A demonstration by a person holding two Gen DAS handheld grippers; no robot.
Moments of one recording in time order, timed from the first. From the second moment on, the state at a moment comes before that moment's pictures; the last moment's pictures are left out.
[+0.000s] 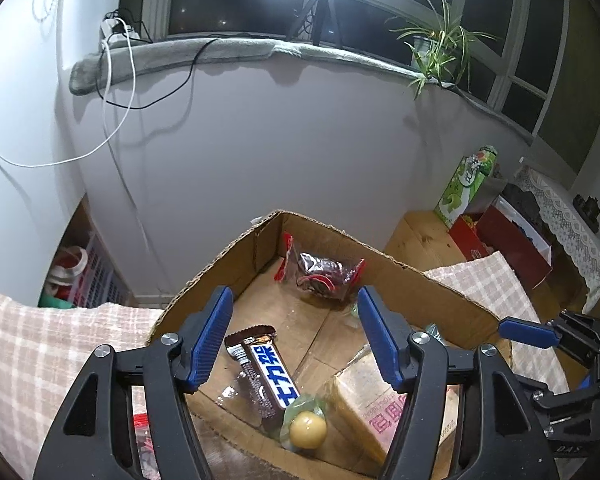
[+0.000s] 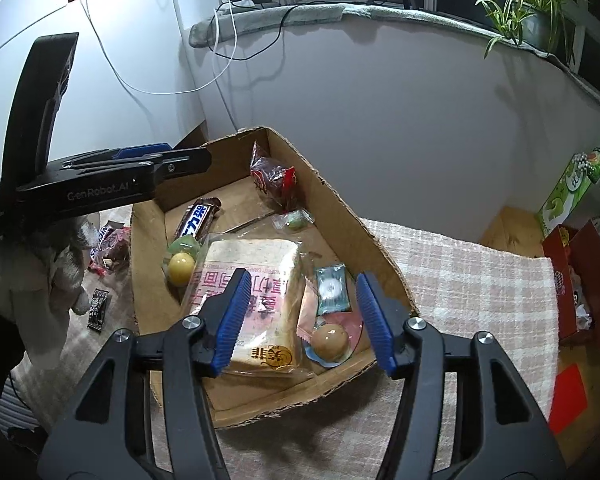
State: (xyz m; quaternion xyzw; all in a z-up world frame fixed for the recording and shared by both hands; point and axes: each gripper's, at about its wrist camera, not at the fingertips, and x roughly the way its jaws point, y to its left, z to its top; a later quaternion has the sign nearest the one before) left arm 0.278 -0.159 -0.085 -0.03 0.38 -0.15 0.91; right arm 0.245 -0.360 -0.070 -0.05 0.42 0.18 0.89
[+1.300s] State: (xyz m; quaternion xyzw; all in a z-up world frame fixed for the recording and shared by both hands) left arm 0.148 -0.077 -0.046 -0.04 0.31 -0.13 0.94; right arm 0.157 -0.314 -0.056 -0.03 0.39 0.18 0.90
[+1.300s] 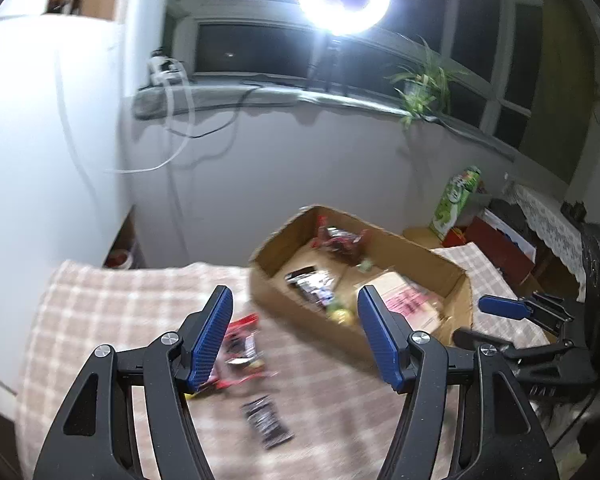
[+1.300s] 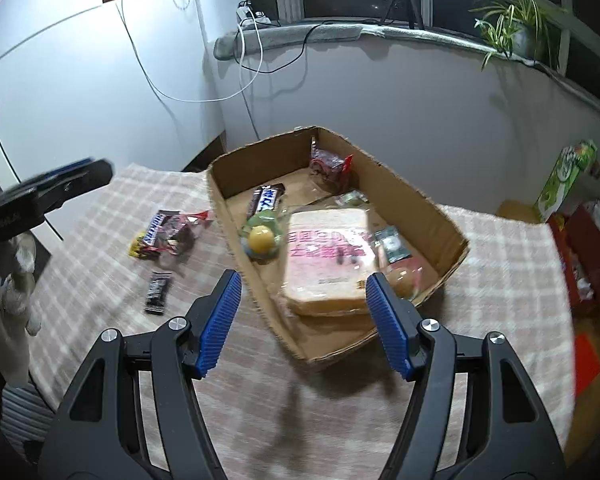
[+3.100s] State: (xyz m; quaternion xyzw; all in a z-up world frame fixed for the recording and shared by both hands) left arm 0.191 -0.007 -0.173 0.00 0.44 -0.10 0.89; right arm 0.175 -0.137 -0.153 -0.07 0.47 0.25 0.84
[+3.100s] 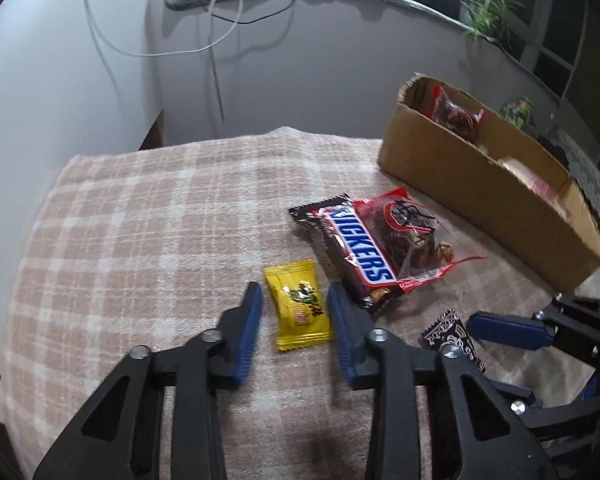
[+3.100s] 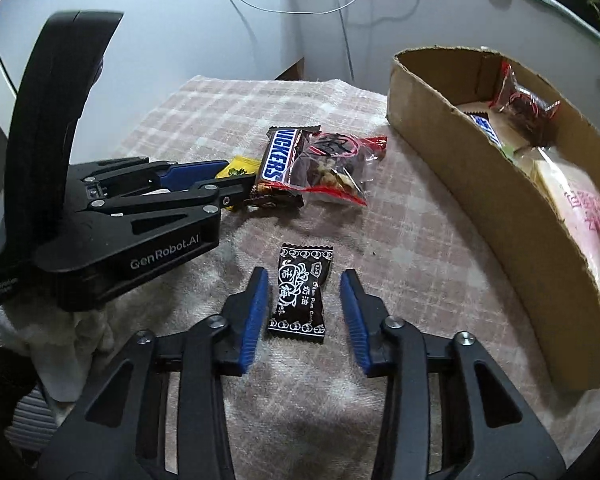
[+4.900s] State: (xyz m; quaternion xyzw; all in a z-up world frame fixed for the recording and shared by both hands) left arm 0.205 -0.107 -0.081 -0.02 0.36 -0.18 0.92; right arm 0.207 -0.354 -0.050 0.03 0.40 0.16 0.90
